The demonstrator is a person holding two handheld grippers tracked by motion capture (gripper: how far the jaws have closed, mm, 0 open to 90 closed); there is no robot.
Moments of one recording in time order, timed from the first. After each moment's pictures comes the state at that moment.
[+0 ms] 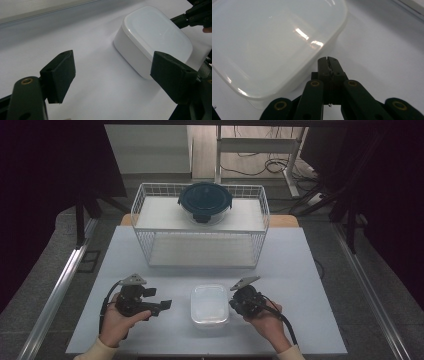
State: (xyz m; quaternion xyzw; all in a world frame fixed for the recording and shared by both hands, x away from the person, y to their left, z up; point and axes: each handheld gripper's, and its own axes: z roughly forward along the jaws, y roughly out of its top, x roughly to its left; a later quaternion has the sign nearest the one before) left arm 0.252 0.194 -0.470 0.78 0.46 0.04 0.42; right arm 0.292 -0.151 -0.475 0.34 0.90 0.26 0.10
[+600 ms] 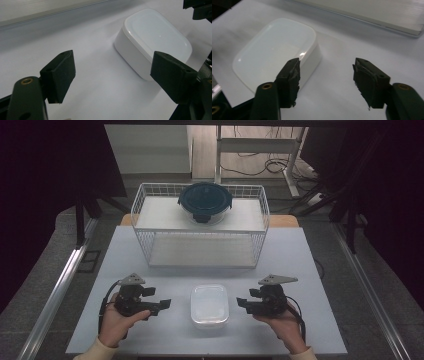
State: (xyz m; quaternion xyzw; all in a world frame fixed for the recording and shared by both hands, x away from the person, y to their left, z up) left arm 0.251 0.195 -0.468 0.77 0.47 0.04 0.43; right arm 0.284 -0.203 -0.456 0.41 0.81 0.40 0.07
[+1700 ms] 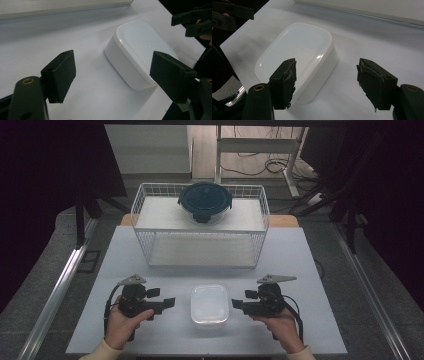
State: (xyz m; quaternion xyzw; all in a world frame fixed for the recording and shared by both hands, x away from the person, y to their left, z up) left arm 0.251 0.186 -0.473 0.74 0.49 0.01 0.47; right arm 0.286 -0.196 -0.457 0.41 0.81 0.42 0.02
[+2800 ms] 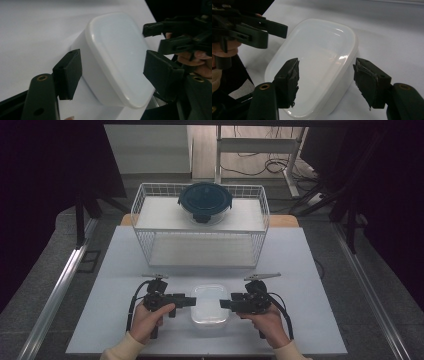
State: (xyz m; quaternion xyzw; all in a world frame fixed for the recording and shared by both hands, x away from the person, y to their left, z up) left arm 0.282 0.141 -0.501 0.71 0.52 -0.12 0.46; right arm 0.299 -0.168 -0.475 0.43 0.80 0.42 -0.05
